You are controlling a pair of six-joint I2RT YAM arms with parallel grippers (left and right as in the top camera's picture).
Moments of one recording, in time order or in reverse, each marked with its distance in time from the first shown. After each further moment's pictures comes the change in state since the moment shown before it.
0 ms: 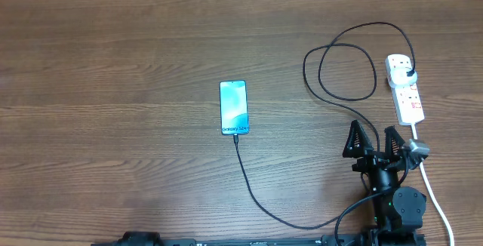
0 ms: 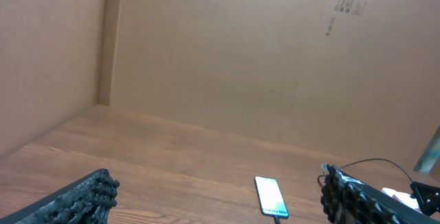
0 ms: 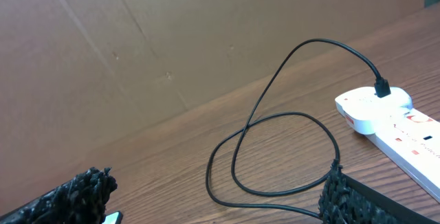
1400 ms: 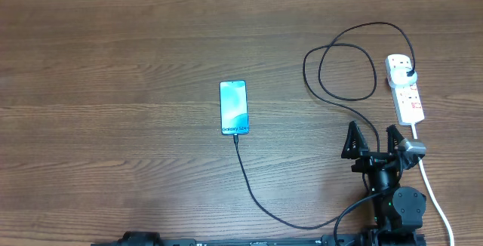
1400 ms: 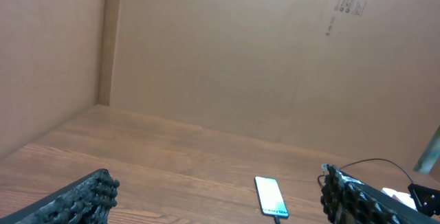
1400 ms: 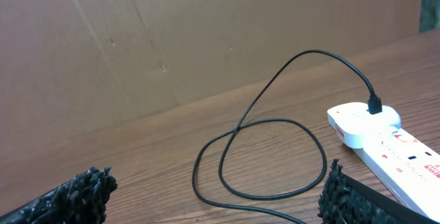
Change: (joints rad) left arm 0.000 0.000 0.000 0.000 0.000 0.000; right arm 0.001 0.000 0.000 0.000 -0.005 -0.122
